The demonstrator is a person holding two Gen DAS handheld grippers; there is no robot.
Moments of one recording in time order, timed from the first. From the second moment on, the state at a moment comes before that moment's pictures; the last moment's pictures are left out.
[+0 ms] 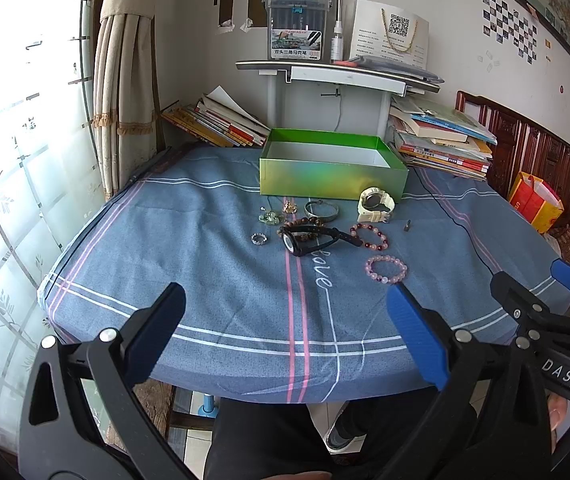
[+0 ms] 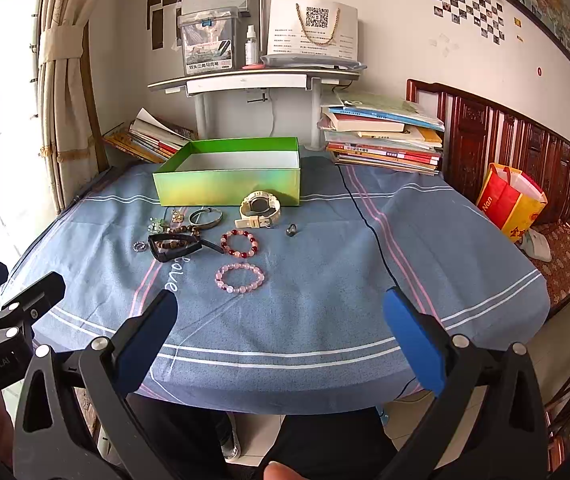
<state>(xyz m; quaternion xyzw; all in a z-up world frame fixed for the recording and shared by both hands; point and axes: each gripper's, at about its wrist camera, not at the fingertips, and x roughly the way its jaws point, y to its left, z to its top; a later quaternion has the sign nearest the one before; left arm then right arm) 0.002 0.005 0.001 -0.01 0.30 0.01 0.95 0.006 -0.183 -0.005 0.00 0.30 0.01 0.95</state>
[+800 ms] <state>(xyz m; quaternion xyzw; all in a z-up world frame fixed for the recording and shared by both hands) 0.000 0.002 -0.005 -0.01 0.30 0.01 0.95 0.004 -0.183 -0.005 0.00 0.30 0.01 0.96</state>
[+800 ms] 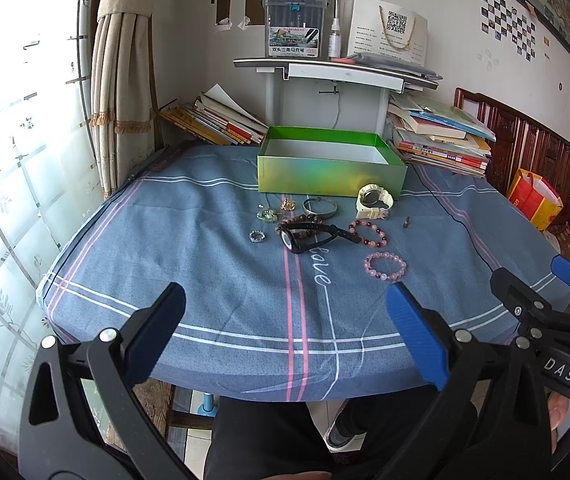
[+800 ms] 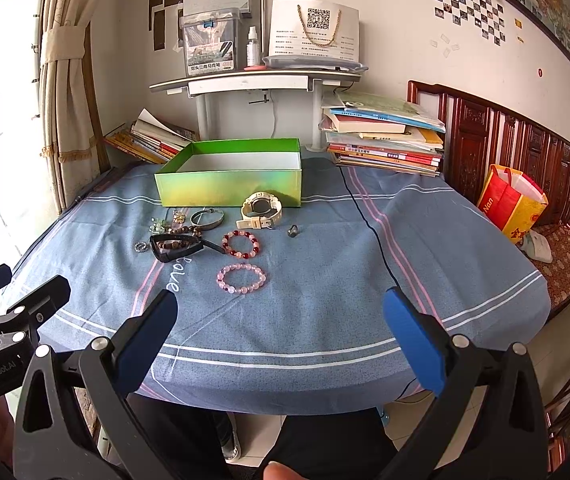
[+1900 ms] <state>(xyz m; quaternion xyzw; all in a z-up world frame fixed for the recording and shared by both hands) 0.006 0.002 -0.013 -0.01 0.32 0.01 0.95 0.008 -0.184 -0.014 0.01 0.30 0.01 0.95</state>
